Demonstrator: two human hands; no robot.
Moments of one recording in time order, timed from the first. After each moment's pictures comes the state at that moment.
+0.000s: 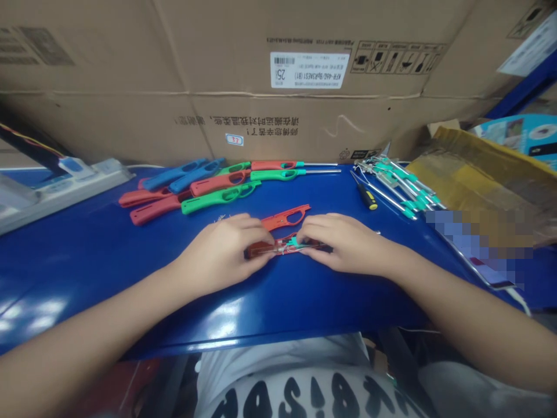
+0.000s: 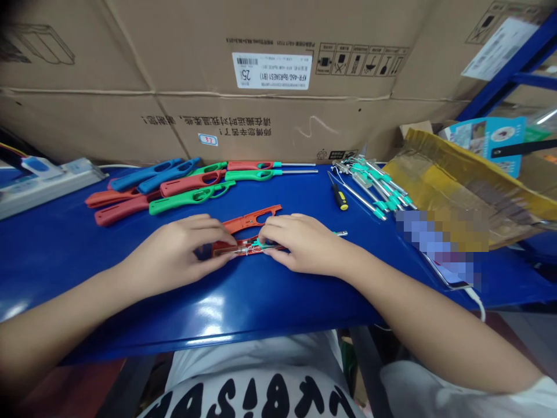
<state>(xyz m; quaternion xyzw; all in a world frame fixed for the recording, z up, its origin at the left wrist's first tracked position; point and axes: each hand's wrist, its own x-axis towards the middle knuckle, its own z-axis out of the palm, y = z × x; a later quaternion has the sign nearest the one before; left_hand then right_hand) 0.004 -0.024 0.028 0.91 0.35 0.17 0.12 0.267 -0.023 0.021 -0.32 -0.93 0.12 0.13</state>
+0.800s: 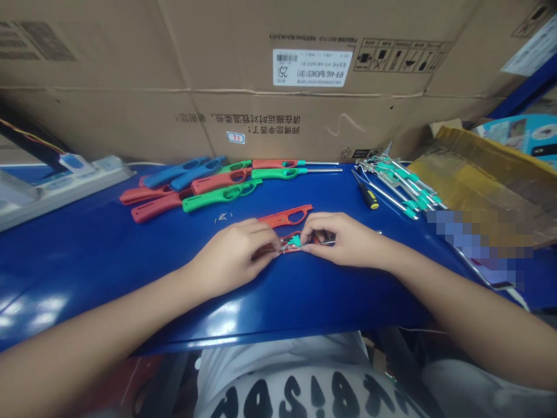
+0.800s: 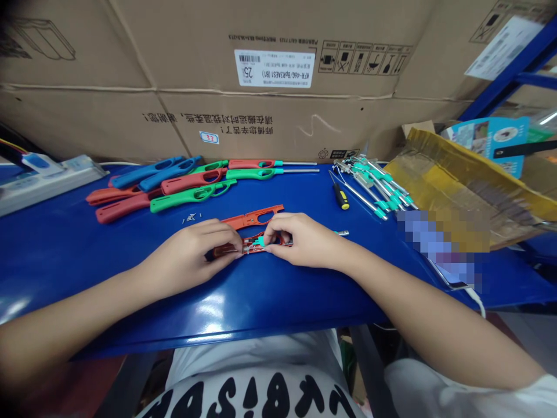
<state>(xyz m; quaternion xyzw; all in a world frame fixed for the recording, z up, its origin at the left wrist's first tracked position) 0.010 -0.026 0.014 0.91 0.33 0.17 0.17 0.265 -0.018 0.012 -0.37 -0.86 0.28 0.21</state>
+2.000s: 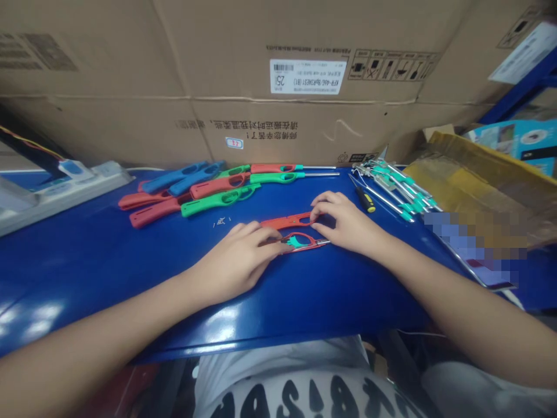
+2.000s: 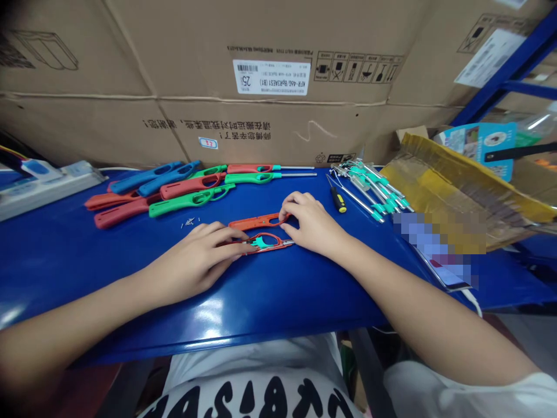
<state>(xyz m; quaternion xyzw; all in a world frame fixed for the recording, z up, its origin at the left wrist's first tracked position) 0.009 -0.026 0.007 0.94 0.30 0.11 0.08 0.284 0.009 -0.002 -0.46 -0.85 0.09 0.23</state>
